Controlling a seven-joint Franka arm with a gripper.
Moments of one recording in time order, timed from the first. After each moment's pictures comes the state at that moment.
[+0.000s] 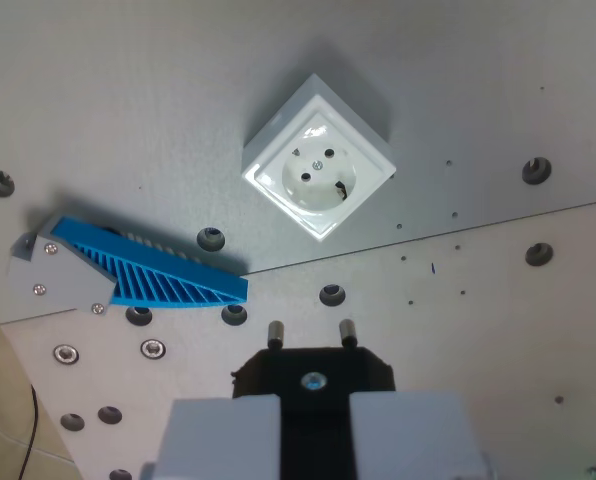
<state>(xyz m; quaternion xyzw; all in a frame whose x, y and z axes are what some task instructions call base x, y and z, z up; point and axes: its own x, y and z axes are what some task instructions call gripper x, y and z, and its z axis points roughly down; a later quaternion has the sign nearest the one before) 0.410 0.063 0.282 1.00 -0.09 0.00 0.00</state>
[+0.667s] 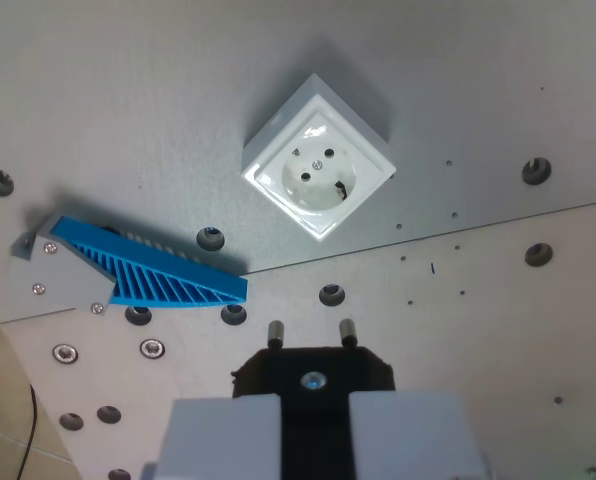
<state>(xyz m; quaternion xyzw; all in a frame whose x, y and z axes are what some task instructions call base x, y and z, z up) 0.410 0.063 0.282 1.00 -0.09 0.00 0.00</state>
